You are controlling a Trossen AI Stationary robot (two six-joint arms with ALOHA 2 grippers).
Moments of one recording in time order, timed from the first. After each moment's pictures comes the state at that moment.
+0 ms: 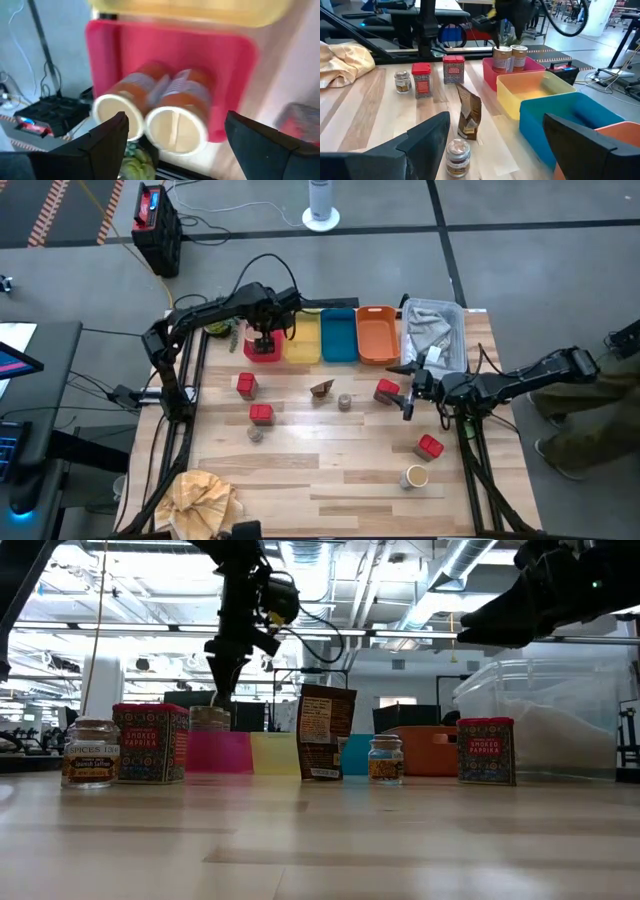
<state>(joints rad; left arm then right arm) 0.52 1.82 1.66 -1.32 -0.38 0.42 0.18 0.68 0.27 0.23 0.51 0.02</state>
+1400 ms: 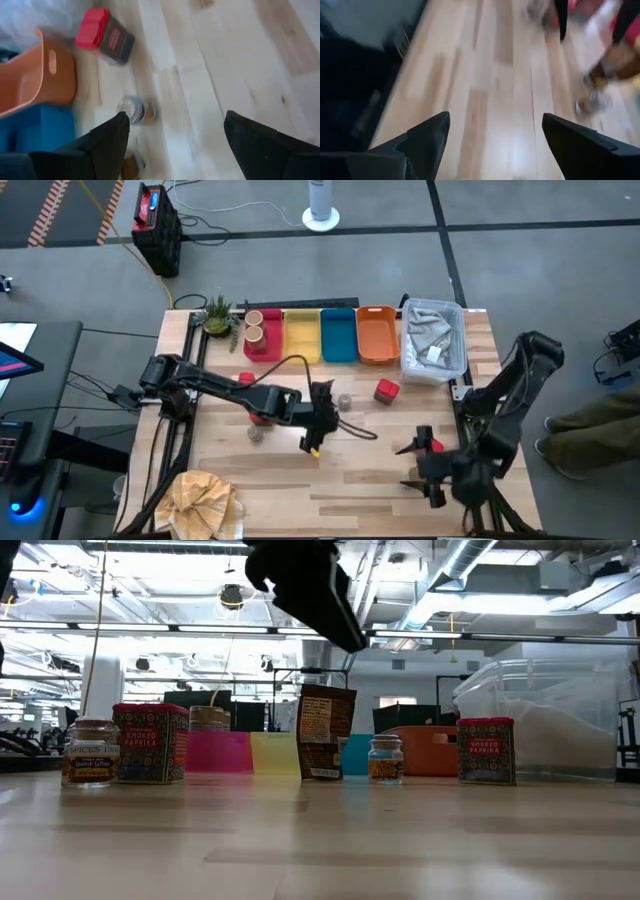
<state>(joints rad) -0.21 1.82 1.47 -0.47 -0.33 0.22 0.96 1.33 1.05 -0.70 0.68 0.61</state>
